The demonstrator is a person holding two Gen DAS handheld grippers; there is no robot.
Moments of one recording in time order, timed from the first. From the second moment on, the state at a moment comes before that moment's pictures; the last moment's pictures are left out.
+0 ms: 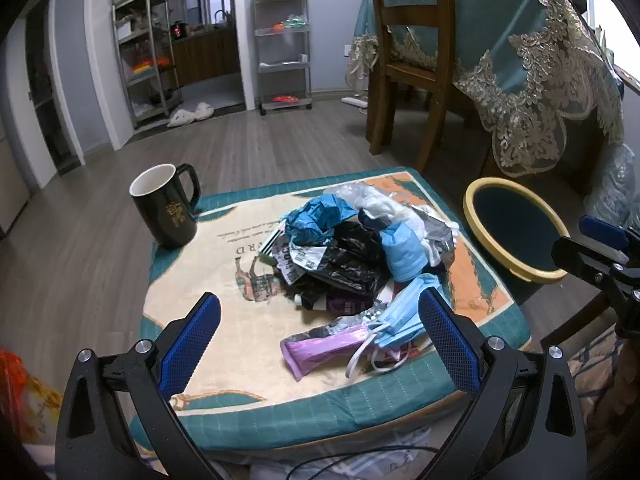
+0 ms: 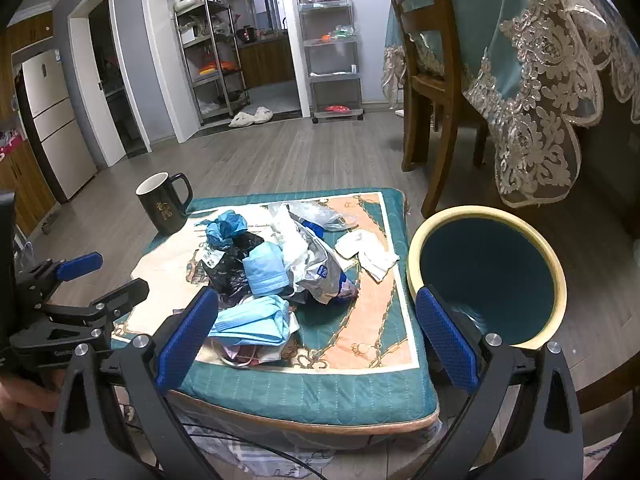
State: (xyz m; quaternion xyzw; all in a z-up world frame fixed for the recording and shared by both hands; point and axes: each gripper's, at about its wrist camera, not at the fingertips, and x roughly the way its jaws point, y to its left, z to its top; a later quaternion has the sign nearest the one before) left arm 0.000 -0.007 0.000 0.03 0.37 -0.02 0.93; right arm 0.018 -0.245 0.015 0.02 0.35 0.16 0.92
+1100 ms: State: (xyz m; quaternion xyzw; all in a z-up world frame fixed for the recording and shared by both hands) left arm -0.002 -0.011 -0.003 0.02 0.38 -0.02 0.93; right arm 0.019 -0.244 0.014 0.02 0.35 0.16 0.92
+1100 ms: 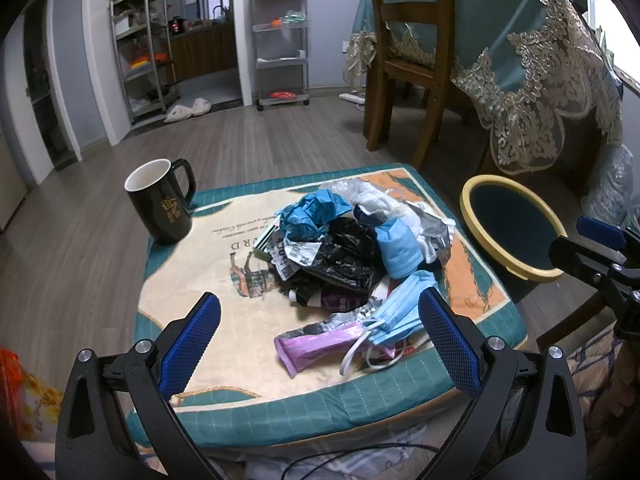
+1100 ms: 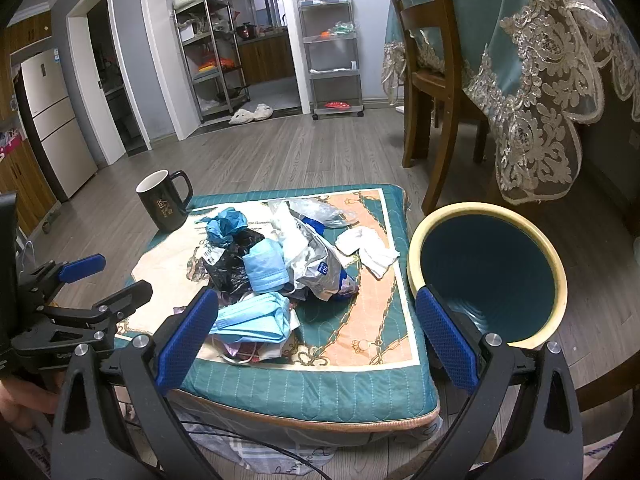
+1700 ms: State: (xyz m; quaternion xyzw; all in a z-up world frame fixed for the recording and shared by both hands) left arm -0.002 -0.012 -0.008 0.02 0.38 -0.03 0.92; right arm 0.019 -0.245 0.014 0.02 0.35 0.16 0.92
